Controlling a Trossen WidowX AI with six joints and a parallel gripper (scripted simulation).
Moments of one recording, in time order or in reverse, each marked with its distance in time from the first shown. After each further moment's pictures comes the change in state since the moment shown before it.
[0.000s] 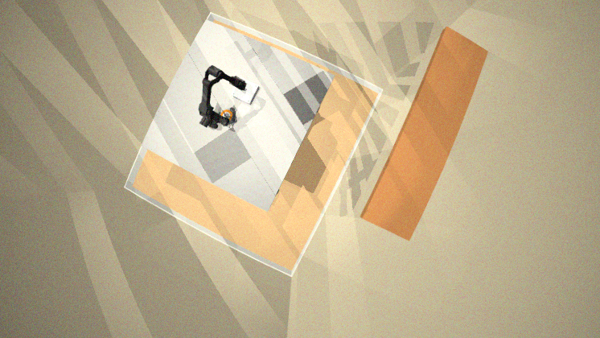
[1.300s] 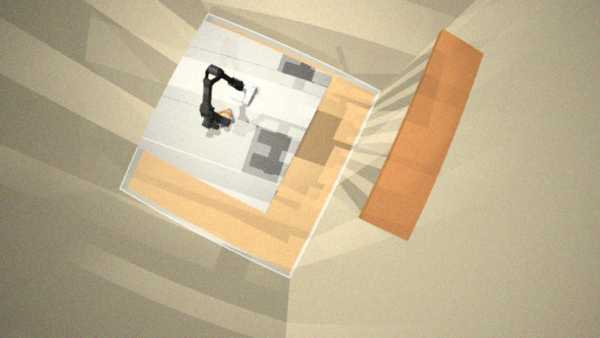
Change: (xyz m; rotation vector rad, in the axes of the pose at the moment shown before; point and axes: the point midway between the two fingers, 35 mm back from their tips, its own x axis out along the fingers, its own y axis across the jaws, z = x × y) arm -0.013 0.033 -0.013 -0.003 0.019 0.003
